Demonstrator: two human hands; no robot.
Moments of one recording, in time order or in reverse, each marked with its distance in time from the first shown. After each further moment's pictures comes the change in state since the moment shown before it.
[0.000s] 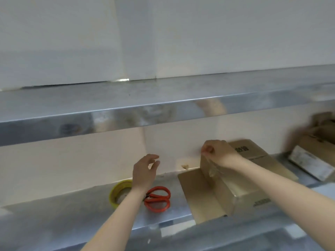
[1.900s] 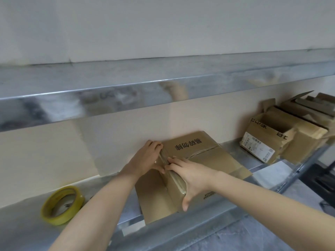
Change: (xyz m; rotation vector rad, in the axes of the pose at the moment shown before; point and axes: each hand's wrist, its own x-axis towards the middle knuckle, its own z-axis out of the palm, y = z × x) left_hand 0.034 0.063 0.144 0.691 -0.605 0.726; right_hand -0.058 0.080 -0.003 -0.449 -0.423 -0.342
